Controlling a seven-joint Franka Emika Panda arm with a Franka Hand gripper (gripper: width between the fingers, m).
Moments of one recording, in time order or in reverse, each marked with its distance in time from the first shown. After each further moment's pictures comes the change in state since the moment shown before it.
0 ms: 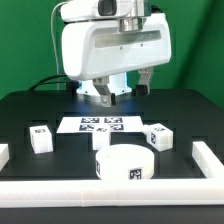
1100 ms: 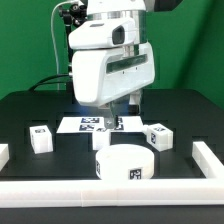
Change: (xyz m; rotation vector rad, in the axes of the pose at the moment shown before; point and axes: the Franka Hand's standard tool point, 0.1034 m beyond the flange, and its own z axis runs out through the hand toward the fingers) arm -0.015 -0.006 0.038 -0.005 0.003 -0.271
